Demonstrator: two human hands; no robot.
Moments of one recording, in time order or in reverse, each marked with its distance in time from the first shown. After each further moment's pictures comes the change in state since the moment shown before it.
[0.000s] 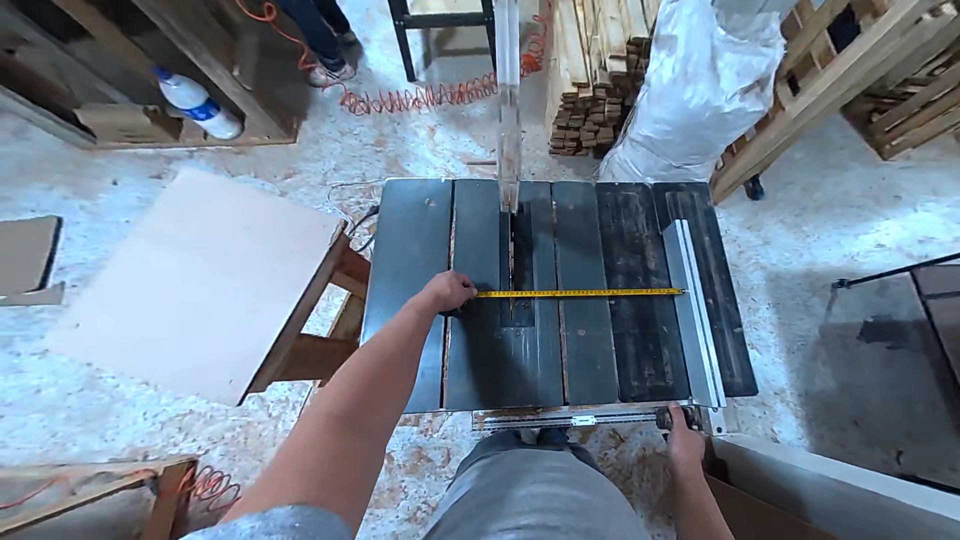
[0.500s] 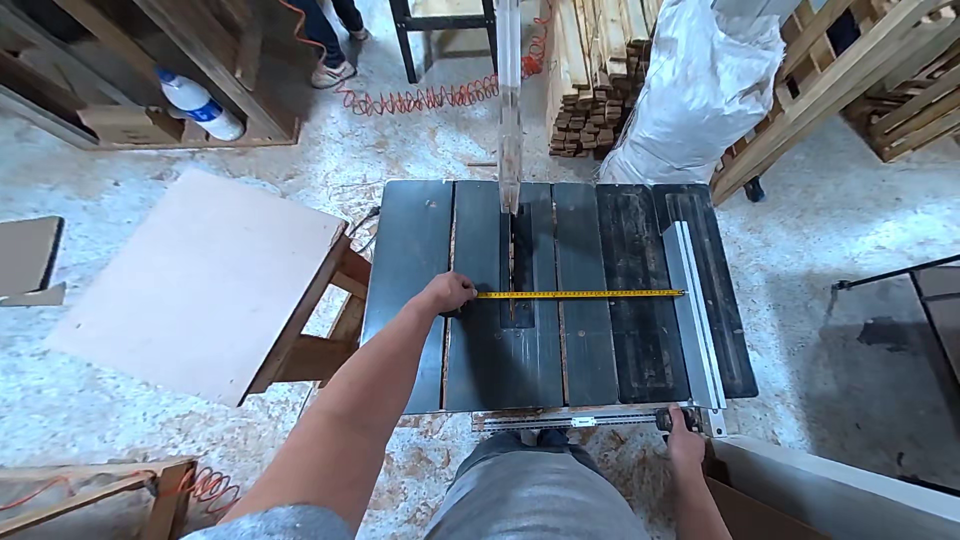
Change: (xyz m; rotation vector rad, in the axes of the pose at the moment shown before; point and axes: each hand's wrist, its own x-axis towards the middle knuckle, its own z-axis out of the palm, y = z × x) left_hand 0.004 -0.003 0.001 0.015 0.003 0.036; right_hand -0.002 -0.003 -0.001 -0.044 0.014 0.014
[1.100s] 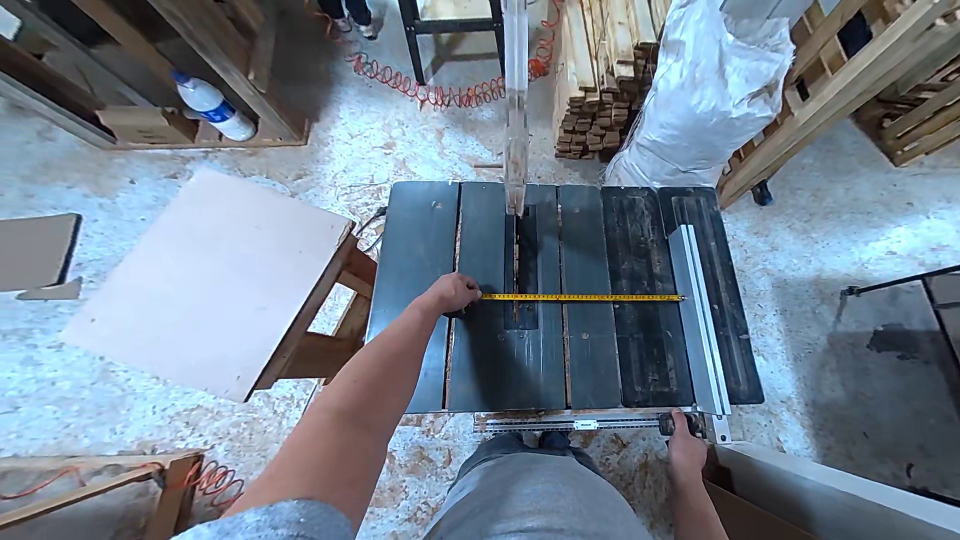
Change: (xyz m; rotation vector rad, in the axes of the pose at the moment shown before) left_hand 0.000 0.000 -0.001 0.010 -0.001 -0.012; right_hand -0.001 -0.002 0.007 0.052 0.028 0.027
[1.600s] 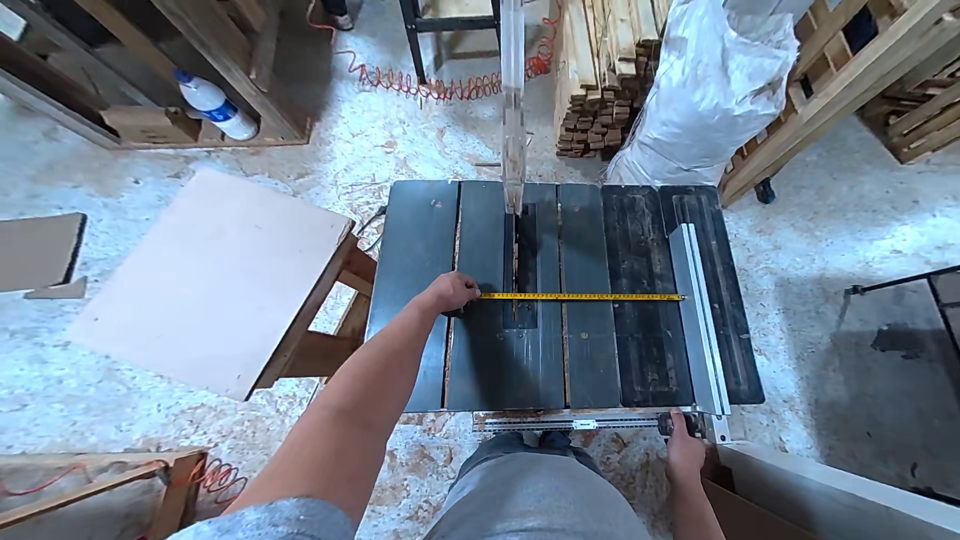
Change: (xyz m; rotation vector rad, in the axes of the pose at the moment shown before) left_hand -0.004 0.002 -0.001 -0.026 -0.002 0.001; right_hand -0.005 0.001 -0.002 0.036 -0.014 -0.044
